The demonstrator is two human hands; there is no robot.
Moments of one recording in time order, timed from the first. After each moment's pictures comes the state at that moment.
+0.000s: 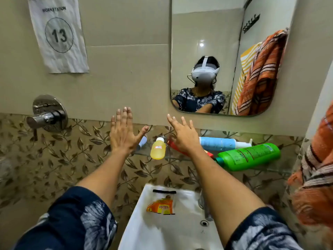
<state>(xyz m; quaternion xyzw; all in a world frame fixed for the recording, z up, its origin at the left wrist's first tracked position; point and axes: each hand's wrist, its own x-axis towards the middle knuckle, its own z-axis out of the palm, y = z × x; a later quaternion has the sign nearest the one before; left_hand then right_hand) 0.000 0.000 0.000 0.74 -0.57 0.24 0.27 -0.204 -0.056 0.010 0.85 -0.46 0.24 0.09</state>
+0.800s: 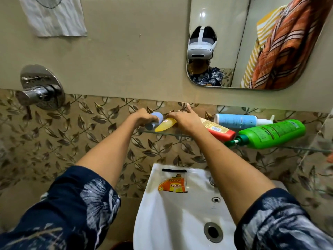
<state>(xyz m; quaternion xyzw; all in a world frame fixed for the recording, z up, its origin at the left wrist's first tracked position) 0.017 -0.037 0.002 0.76 -0.56 -0.22 0.26 -0.154 -0.069 -0.015 0.89 -0.42 0.11 0.12</state>
